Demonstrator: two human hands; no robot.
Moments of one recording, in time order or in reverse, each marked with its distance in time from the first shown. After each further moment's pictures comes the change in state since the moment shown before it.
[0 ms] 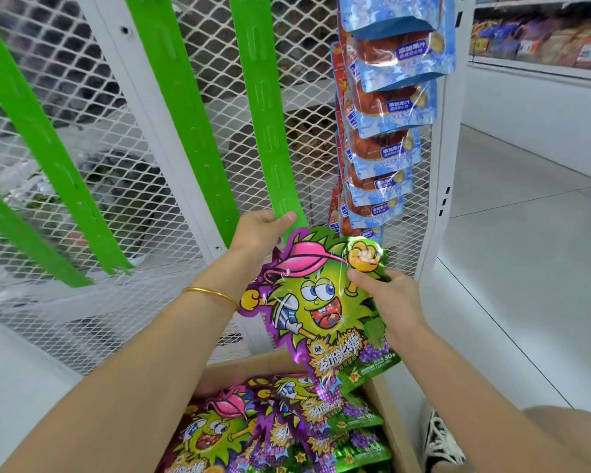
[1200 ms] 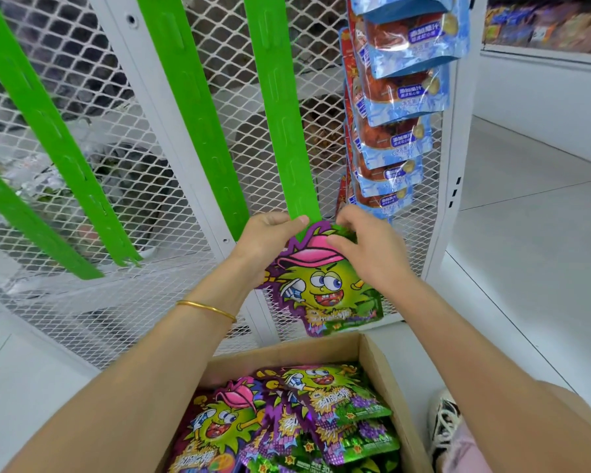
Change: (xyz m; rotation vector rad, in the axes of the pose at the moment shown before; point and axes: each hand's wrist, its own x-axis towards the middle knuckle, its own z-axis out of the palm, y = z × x) left_hand -0.024 -0.004 0.000 -0.065 -0.094 0.037; right_hand 0.011 -0.044 0.023 -0.897 -0.099 -0.788
